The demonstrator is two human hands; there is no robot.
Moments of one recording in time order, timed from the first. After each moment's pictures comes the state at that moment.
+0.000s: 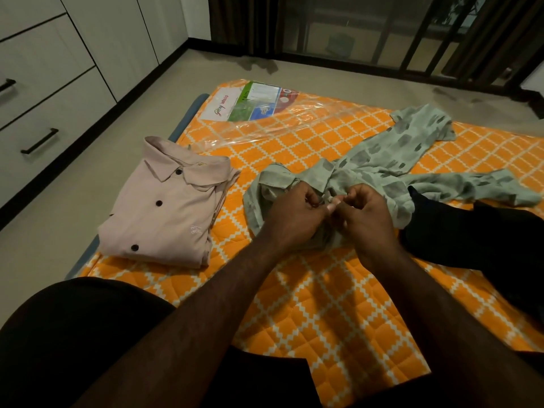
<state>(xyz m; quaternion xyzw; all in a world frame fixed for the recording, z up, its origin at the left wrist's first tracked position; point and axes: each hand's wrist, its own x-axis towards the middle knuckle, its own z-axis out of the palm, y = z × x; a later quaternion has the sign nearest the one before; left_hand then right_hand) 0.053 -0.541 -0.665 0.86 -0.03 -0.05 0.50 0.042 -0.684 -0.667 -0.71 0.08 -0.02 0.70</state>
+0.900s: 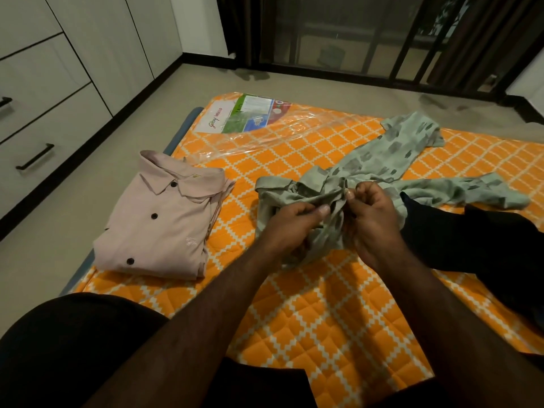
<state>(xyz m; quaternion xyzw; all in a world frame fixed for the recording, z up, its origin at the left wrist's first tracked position) 0.053 -0.538 -0.673 0.75 0.02 -0.20 0.63 0.054 -0.697 -0.662 -0.60 0.10 -0.04 0.79</state>
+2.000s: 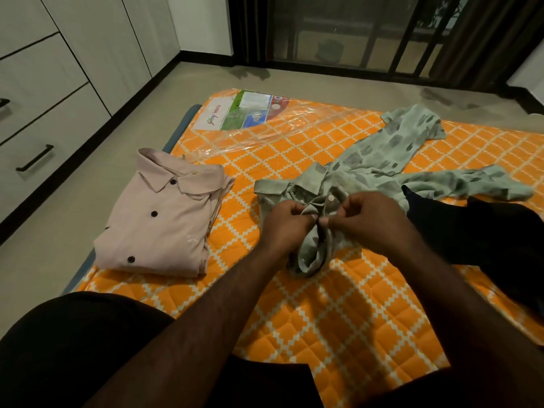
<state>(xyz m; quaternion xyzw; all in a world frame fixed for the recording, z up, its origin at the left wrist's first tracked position) 0.055 -0.543 -0.693 0.78 0.09 -0.10 0.61 0.031 -0.702 -0.624 -0.93 0.04 0.05 0.35</state>
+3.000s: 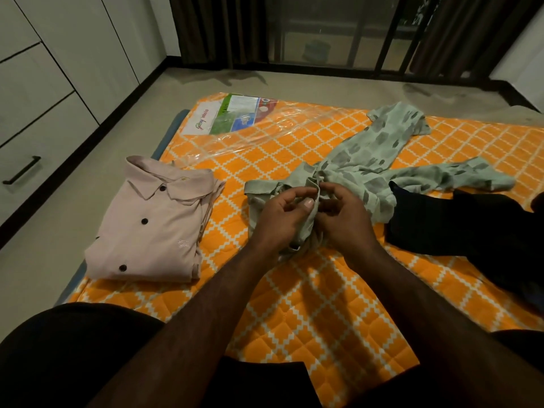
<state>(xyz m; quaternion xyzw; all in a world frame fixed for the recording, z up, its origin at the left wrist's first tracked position) 0.048 -0.546 -0.670 0.67 -0.02 -0.10 0.73 0.032 -0.683 -0.665 -0.80 0.07 -0.04 0.59</state>
